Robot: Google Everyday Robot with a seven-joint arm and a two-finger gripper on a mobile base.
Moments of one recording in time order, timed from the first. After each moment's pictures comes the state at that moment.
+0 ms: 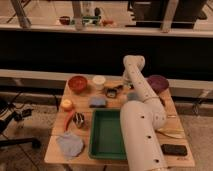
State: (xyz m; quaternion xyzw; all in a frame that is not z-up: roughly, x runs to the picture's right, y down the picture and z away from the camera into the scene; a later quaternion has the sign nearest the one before) arm 0.156 -0.006 1.034 -0.31 -0.06 0.02 0.95
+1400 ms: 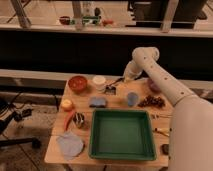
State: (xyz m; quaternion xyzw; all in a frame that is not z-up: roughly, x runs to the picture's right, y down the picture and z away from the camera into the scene) arm 0.143 -0.078 0.881 -0.16 -0.13 0.02 0.98
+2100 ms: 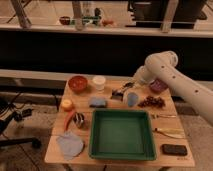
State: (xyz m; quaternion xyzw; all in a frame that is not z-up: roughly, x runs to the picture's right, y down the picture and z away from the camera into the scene) arm 0.180 -0.025 0.788 -0.15 -0.10 0.02 0.98
